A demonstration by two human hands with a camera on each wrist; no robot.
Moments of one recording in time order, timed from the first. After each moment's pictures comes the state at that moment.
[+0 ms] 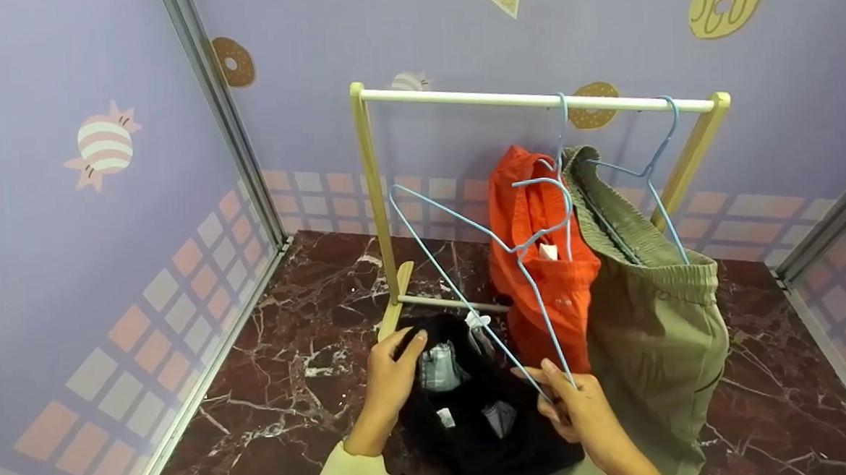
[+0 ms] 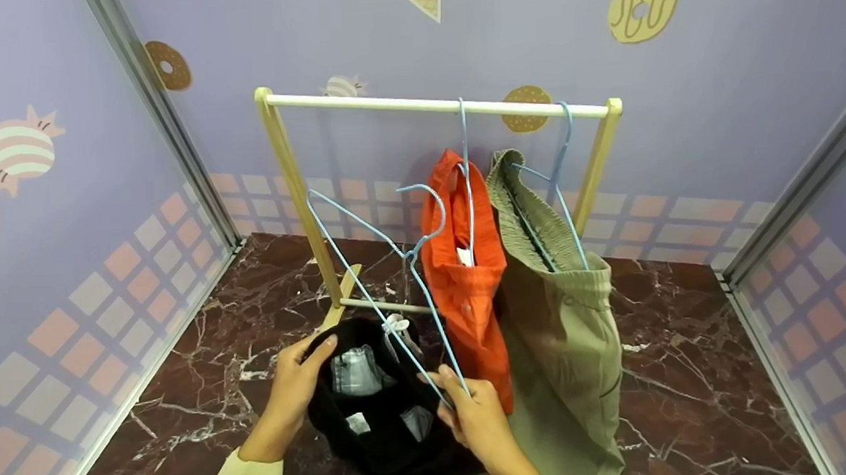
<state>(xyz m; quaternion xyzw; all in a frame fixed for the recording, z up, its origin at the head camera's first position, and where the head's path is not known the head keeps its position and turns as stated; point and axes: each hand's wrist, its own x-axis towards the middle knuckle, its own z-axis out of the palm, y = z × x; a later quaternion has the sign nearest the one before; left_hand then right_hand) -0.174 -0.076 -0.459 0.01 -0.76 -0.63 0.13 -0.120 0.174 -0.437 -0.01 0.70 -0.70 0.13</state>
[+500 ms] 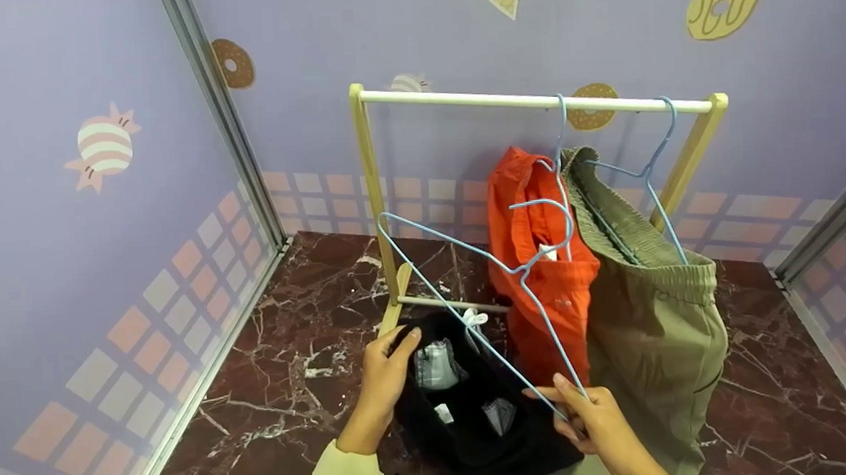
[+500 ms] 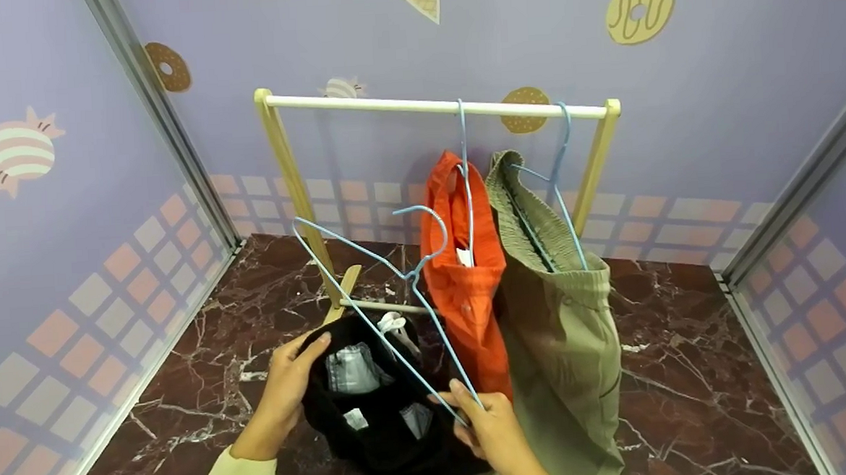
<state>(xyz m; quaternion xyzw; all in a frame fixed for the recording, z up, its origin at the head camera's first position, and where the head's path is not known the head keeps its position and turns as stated) -0.176 -0.083 -0.453 0.03 -0.73 -0.68 0.08 -0.111 0.196 -0.445 -0.02 0.71 -0.68 0.17</state>
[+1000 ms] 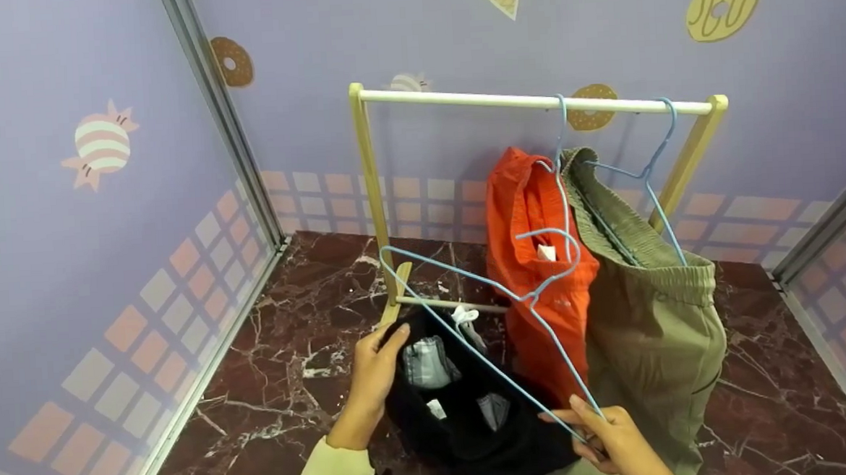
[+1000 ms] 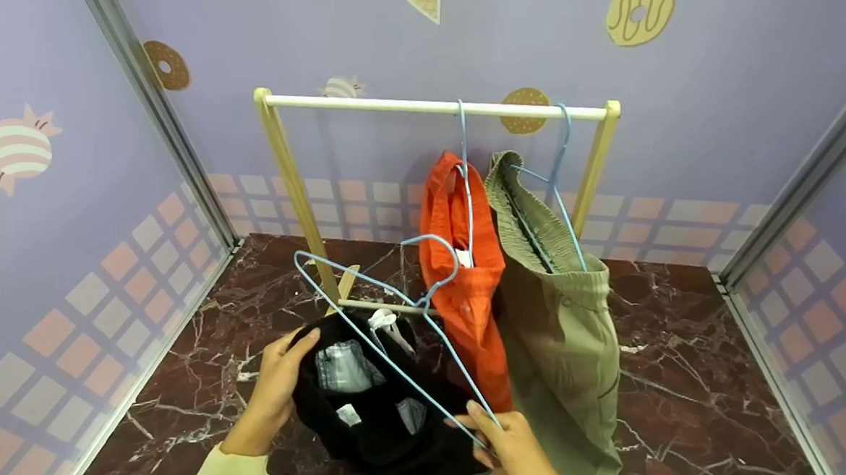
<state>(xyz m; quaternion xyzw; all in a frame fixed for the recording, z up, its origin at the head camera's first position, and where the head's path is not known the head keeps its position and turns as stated) -0.182 -0.093 -0.454 0.02 -0.70 -0.70 0.09 -0.101 0.224 -0.462 -0.03 0.72 -0.65 0.22</state>
